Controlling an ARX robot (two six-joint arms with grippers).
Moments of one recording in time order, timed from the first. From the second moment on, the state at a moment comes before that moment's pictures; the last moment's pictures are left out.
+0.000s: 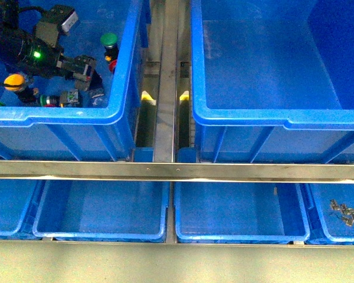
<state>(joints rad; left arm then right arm) 0.01 2.48 1.67 0.02 0.34 0.35 0.00 0.00 0.02 0.00 0.00 0.00</state>
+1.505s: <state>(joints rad) 0.12 1.88 1.12 0.23 0.70 -0.93 0.00 0.00 0.02 0.00 0.00 0.00</state>
